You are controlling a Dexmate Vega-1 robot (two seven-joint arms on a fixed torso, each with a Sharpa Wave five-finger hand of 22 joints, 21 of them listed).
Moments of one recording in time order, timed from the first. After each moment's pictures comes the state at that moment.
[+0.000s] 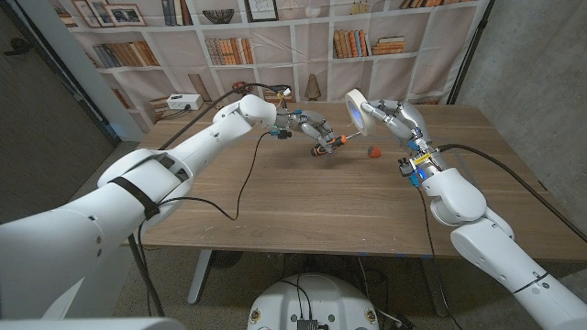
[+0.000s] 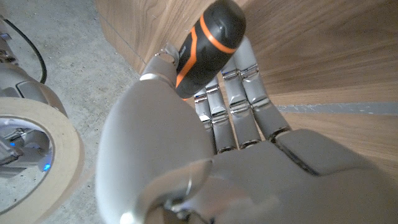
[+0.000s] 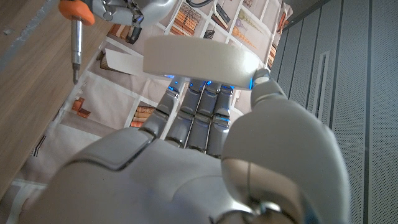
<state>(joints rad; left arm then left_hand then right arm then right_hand) 0.16 0.29 0.78 -0.88 0.00 -0.26 -0.77 1.26 0.05 0.27 -0.10 0.35 0.77 0.12 0.50 0.29 0.85 0.08 0.53 0.51 0.97 0.07 0.60 0.51 0.74 -0.08 1.13 0.18 -1.26 -0.65 -0.18 -2.03 0.39 0.34 -0.09 0.96 0.07 0.22 -0.09 0.24 0.95 0.03 0.39 0.48 0.81 -0.02 0.98 0.73 0.62 -0.06 0.96 1.01 0.32 0.06 0.70 0.30</state>
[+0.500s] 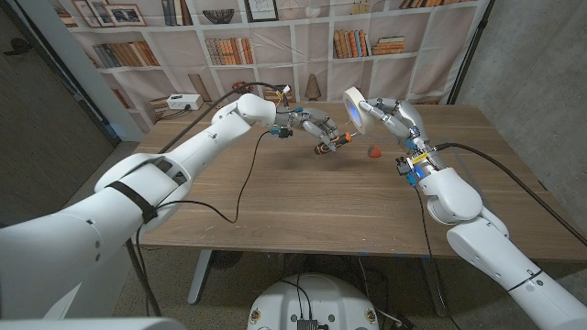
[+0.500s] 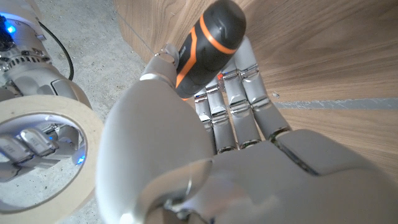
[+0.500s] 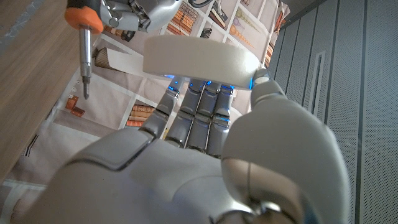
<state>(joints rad) 0.19 0.31 0.75 -0.95 -0.04 -0.27 -0.80 1.26 0.05 0.27 -0.10 0.35 0.77 0.12 0.50 0.29 0.86 0.08 0.52 0.53 0.97 0.07 0.59 0.55 0.74 -0.08 1.14 0.18 -1.26 -0.64 -0.20 -2.03 0.36 0.36 -0.11 0.96 0.07 0.22 -0.09 0.23 0.95 0.03 0.39 0.48 0.81 -0.02 0.98 0.73 0.62 -0.06 0.96 1.00 0.32 0.06 0.71 0.30</state>
